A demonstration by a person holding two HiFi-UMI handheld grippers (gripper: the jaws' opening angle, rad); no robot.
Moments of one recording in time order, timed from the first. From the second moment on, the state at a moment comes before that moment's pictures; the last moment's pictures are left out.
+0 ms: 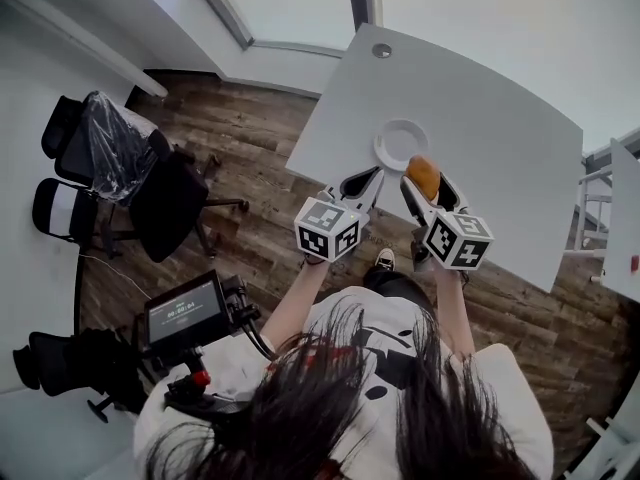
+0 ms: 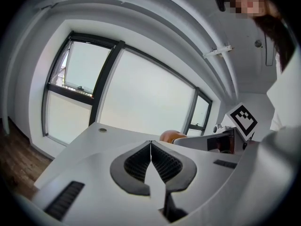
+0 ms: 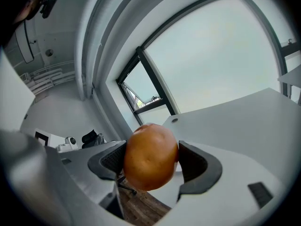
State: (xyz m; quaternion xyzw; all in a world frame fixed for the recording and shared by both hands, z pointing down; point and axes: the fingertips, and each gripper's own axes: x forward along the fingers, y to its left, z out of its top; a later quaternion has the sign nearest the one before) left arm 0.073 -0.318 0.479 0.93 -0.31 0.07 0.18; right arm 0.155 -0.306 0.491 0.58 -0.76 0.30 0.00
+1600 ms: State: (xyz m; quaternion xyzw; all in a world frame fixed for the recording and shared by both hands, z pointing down) left arm 0.096 -0.439 0.519 0.93 -0.28 0.12 0.21; right arm 0.155 -0.426 0.640 0.52 -0.77 0.30 0.22
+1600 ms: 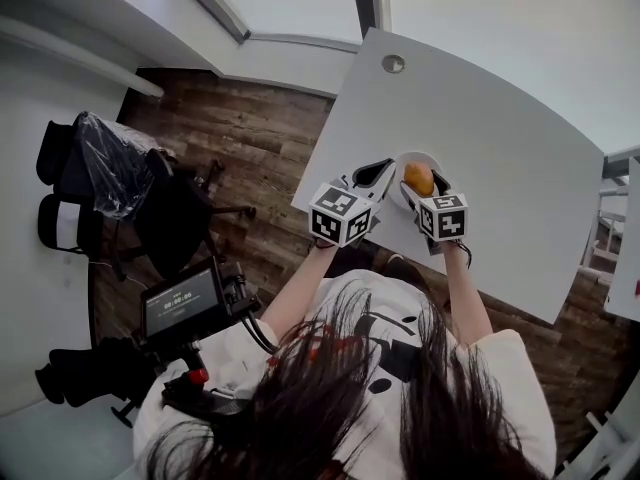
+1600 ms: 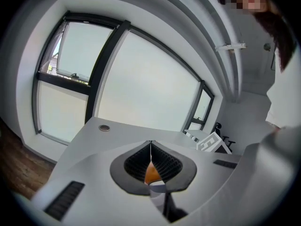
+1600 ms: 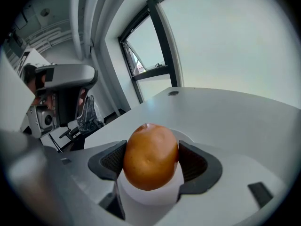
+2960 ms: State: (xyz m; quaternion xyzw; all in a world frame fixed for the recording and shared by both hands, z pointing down) left arm 0.085 -0.430 0.524 0.93 -0.28 0.12 0.21; right arm 0.158 -0.409 0.642 0.53 -0.75 0.35 0.17
